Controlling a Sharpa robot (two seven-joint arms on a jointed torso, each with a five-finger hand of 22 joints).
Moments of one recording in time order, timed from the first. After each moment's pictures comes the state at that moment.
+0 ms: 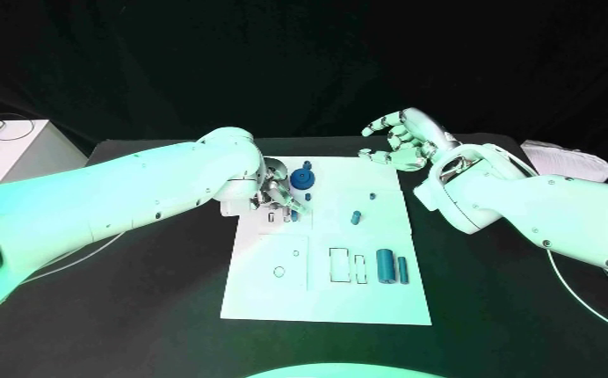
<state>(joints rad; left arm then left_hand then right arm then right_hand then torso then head) 1.31 -0.57 -0.09 1.31 -1.00 0.29 -0.60 1.10 -0.12 0.31 0.29 0.06 0.85 0.11 0.65 0.56 1.13 0.03 1.09 0.79 1.47 -0.02 1.48 1.31 0.11 1.24 0.08 1.37 1.09 1.31 -0.83 -0.15 1.56 -1.03 -0.63 -0.03 1.46 -0.18 0.13 0.29 0.27 0.90 0.17 0.16 0.34 1.46 0.08 1.46 1.31 1.47 0.00 1.55 1.31 0.01 1.47 0.10 1.47 1.31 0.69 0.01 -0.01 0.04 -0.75</state>
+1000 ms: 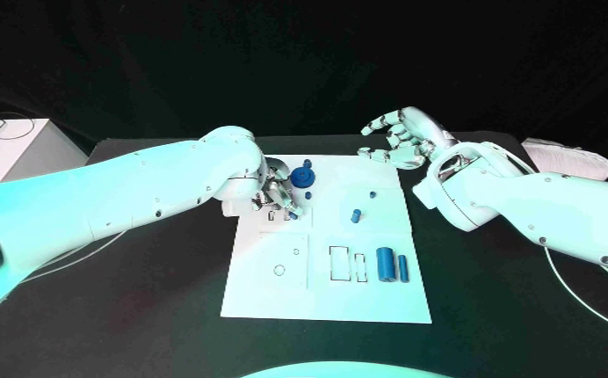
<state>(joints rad) 1.31 -0.57 -0.09 1.32 -0.96 0.29 -0.60 1.27 -0.11 0.54 0.26 0.06 0.82 0.09 0.67 0.67 1.11 0.02 1.09 0.78 1.47 -0.03 1.48 1.31 0.11 1.24 0.08 1.37 1.09 1.31 -0.82 -0.15 1.55 -1.03 -0.63 -0.05 1.46 -0.18 0.13 0.29 0.27 0.90 0.17 0.16 0.34 1.46 0.08 1.46 1.31 1.47 0.00 1.55 1.31 0.01 1.47 0.10 1.47 1.31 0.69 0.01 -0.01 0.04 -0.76</state>
